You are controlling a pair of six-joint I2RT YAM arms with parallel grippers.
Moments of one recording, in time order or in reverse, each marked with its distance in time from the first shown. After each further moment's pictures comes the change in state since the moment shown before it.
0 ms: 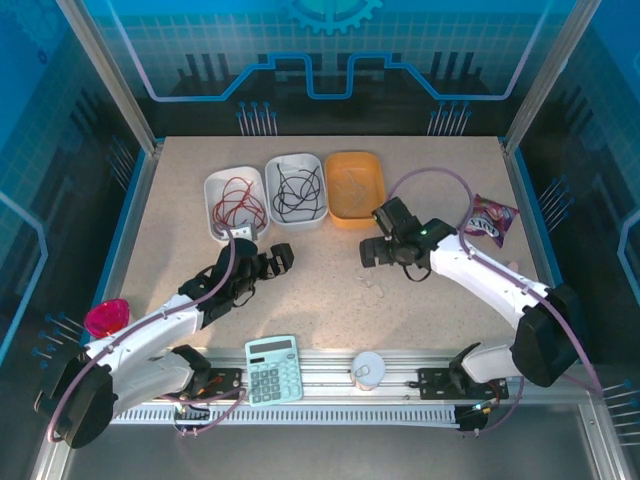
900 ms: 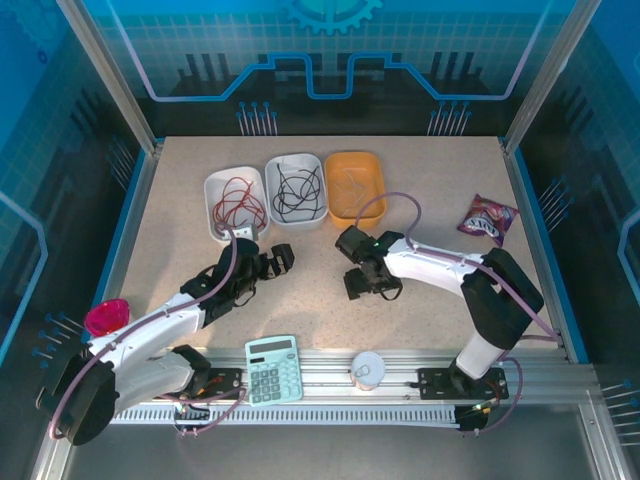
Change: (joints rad) left arm 0.000 0.018 0.000 0.003 0.000 -0.003; right arm 0.152 0.295 0.013 -0.012 -0.056 0.080
